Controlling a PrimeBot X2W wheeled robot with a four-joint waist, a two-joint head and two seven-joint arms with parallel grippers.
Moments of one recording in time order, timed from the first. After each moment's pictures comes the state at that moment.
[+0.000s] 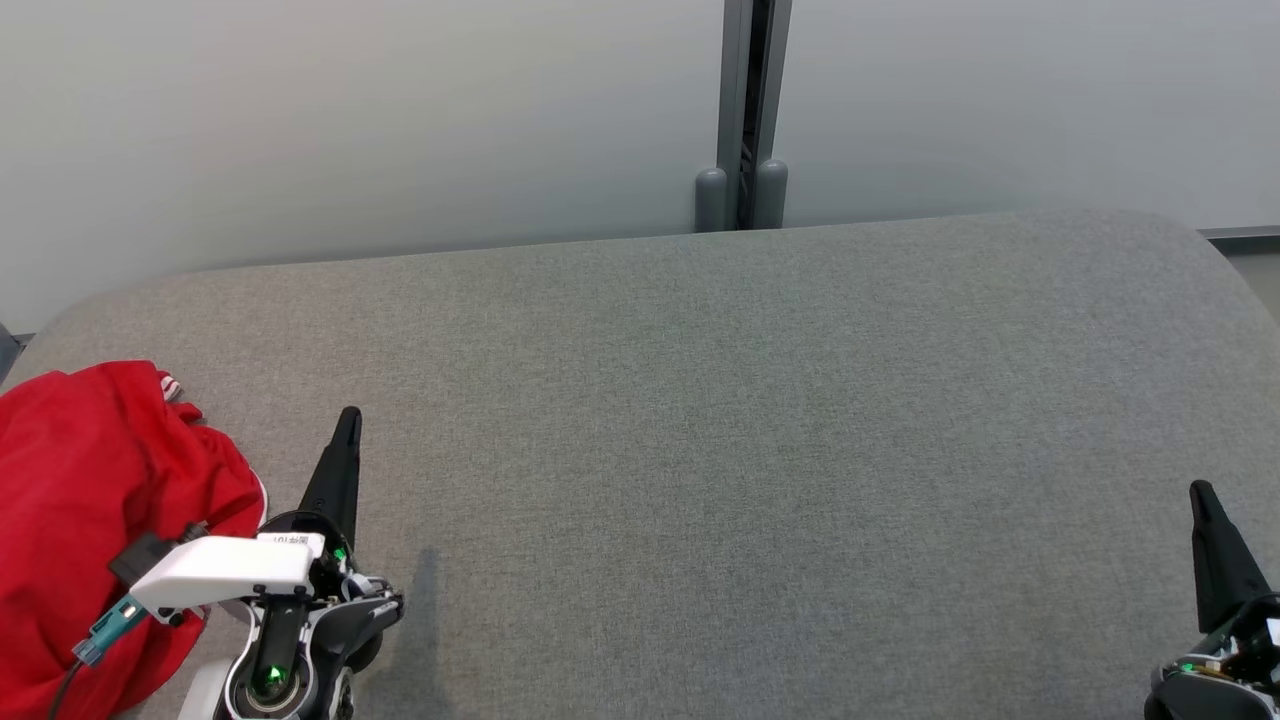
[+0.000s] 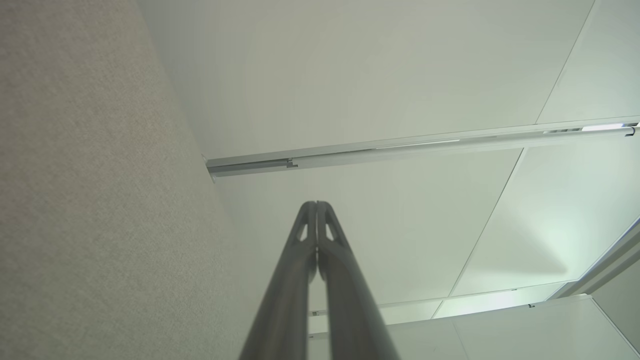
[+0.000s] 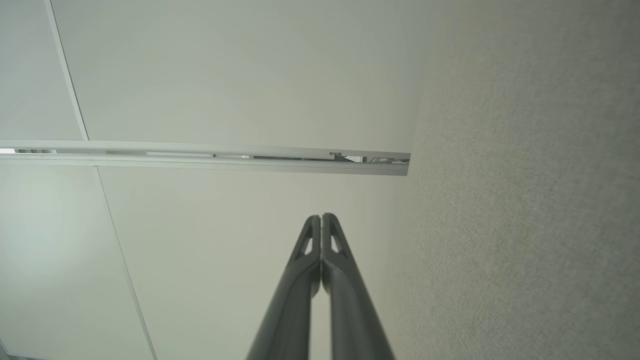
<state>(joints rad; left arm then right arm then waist) -0.22 0.05 -0.03 0.36 -1.63 -0.13 0.09 -0.02 -0.06 -0.22 0.16 1.64 0.13 0.11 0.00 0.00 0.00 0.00</state>
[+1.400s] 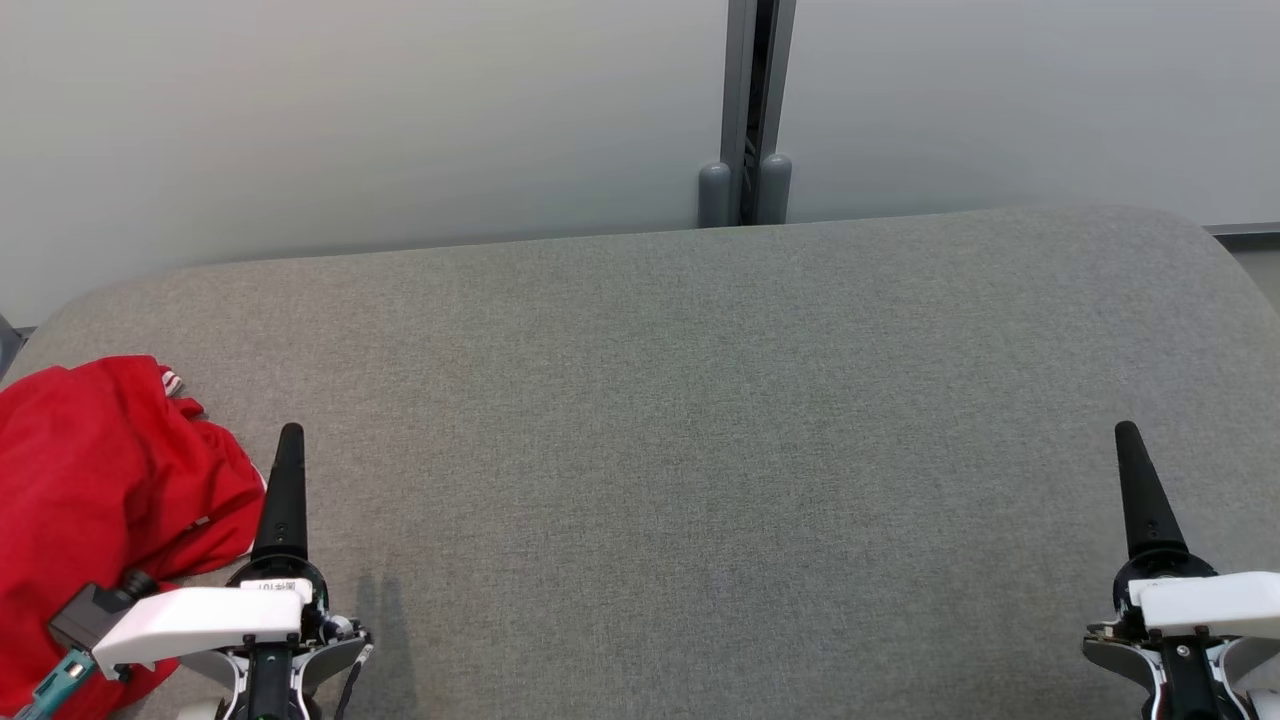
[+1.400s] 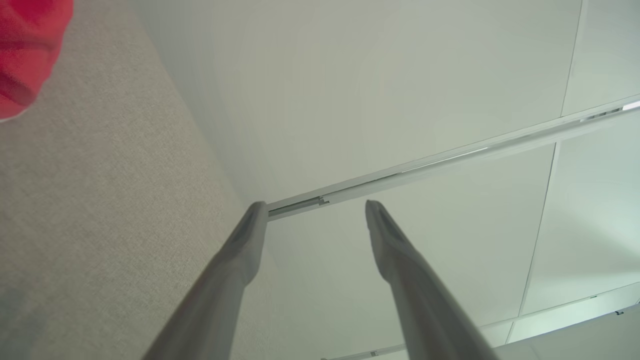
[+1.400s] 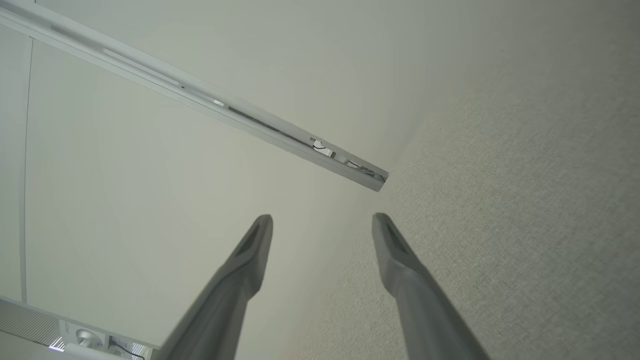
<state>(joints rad) -0.12 0.04 0.02 0.27 -1.40 -0.13 -0.05 -0.09 -0.04 -0.11 0.21 1.20 0.13 -0.04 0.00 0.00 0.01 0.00</state>
